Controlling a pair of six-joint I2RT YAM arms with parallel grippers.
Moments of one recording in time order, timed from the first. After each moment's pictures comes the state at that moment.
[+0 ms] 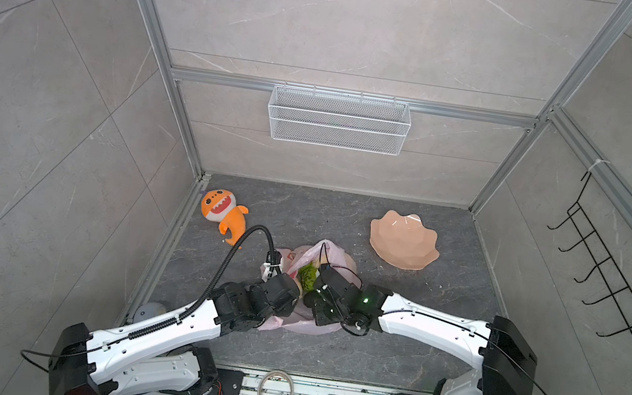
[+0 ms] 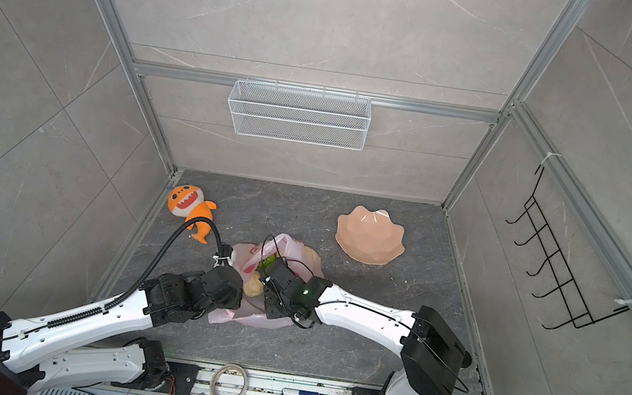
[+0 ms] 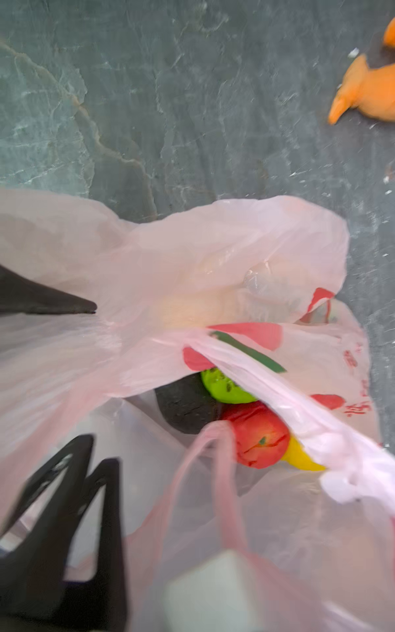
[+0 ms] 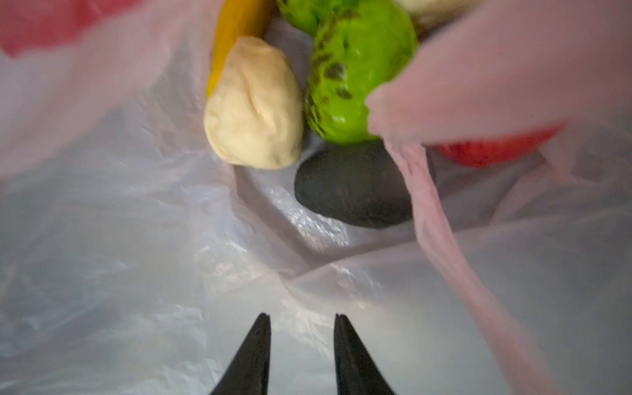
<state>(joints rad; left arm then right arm) -1.00 1.02 0.81 -0.79 -0.45 -0.87 1.08 1.56 1.07 -0.59 0.08 0.69</state>
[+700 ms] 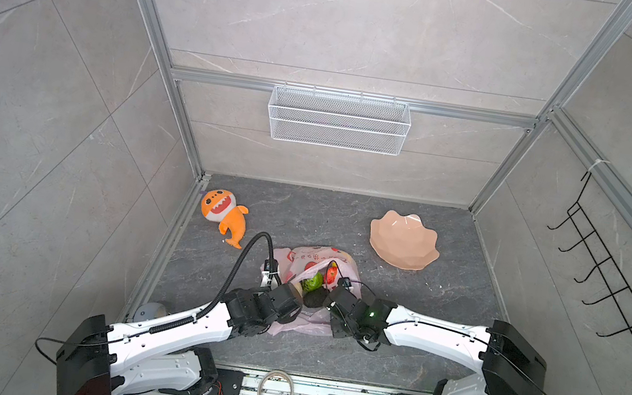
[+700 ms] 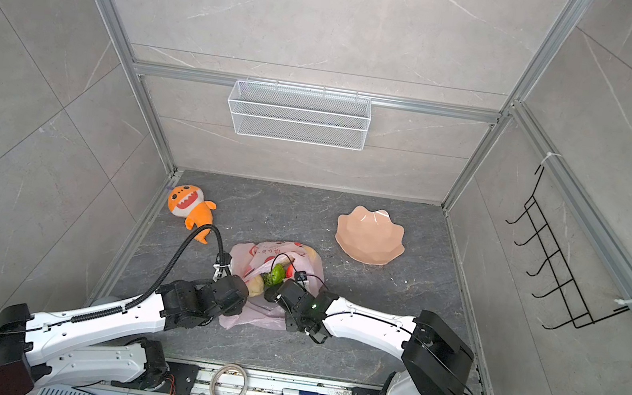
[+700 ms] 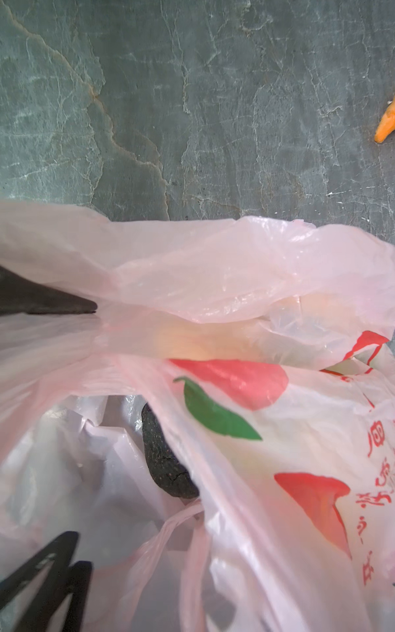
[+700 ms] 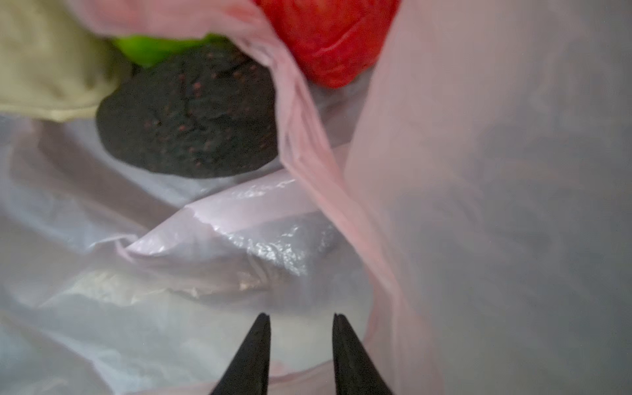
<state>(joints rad) -1.01 1.07 0.70 -0.72 -0.49 -0.98 1.03 1.56 0.91 -0.58 0.23 0.71</state>
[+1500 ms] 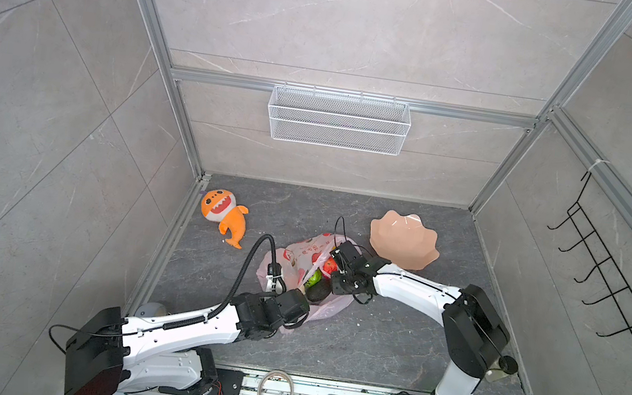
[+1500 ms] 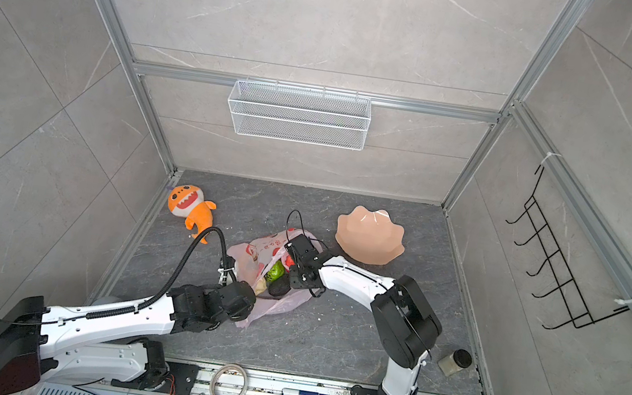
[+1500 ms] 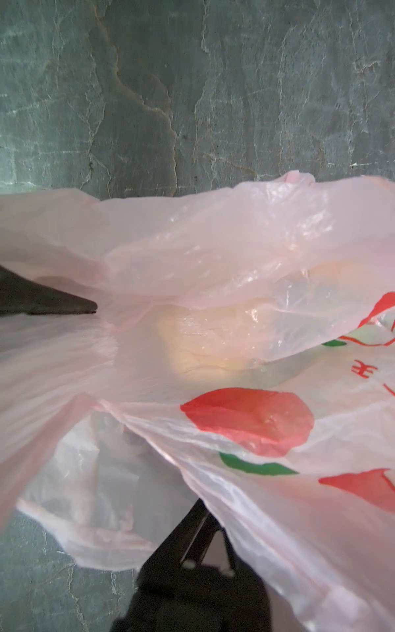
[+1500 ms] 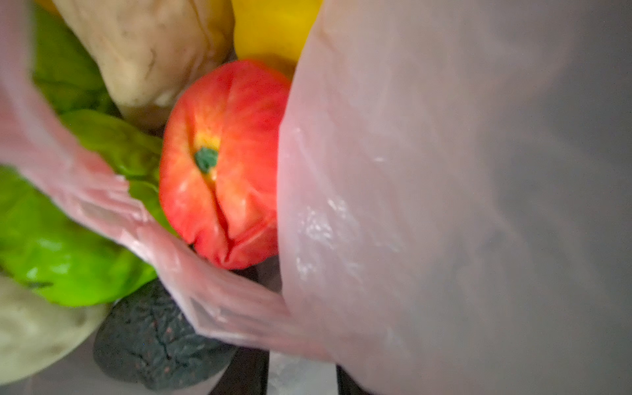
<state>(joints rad) -1.08 1.14 0.69 -0.62 -0.52 -1.12 0.76 1.85 1.25 -0.57 0.10 0.50</state>
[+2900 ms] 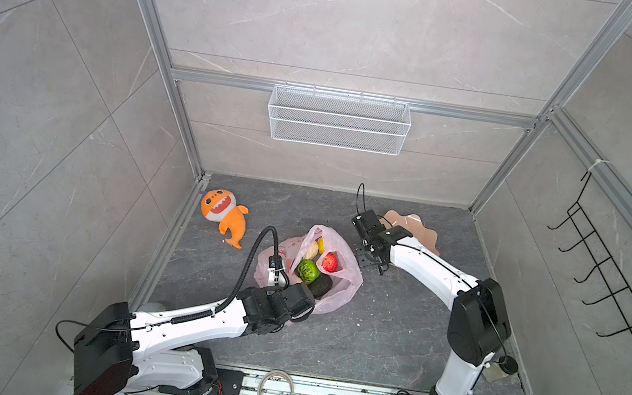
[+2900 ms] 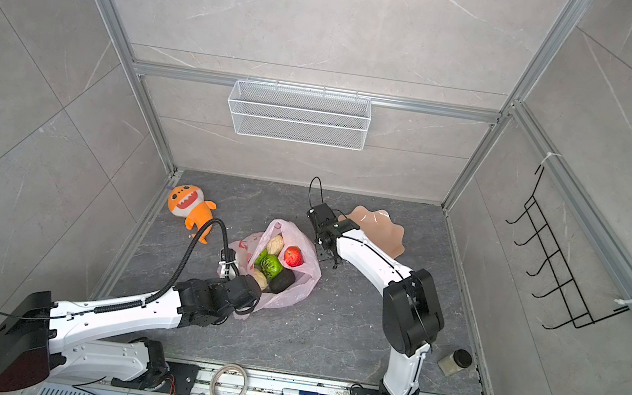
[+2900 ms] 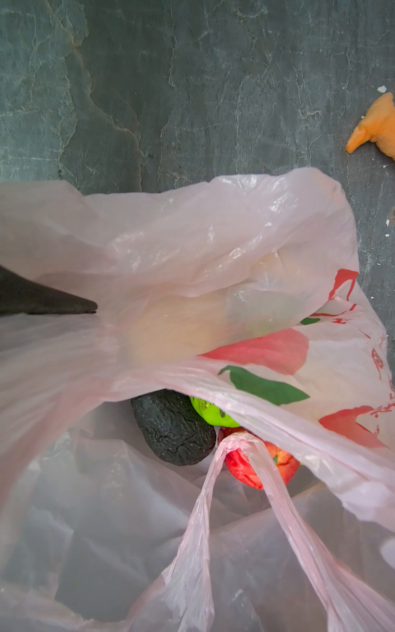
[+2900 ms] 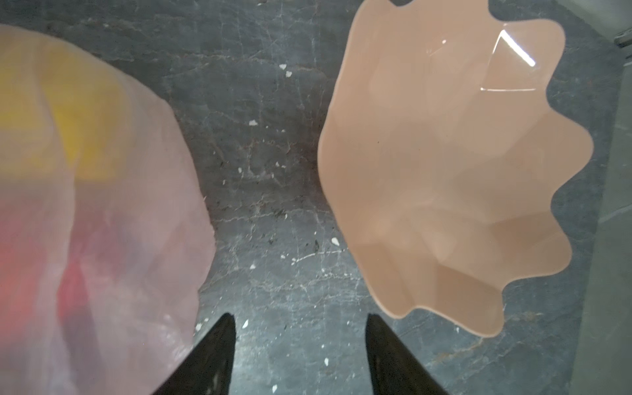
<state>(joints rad) -1.05 1.18 0.75 -0.64 -0.61 -1.10 0.58 1.90 1.54 -0.83 0.40 0.19</state>
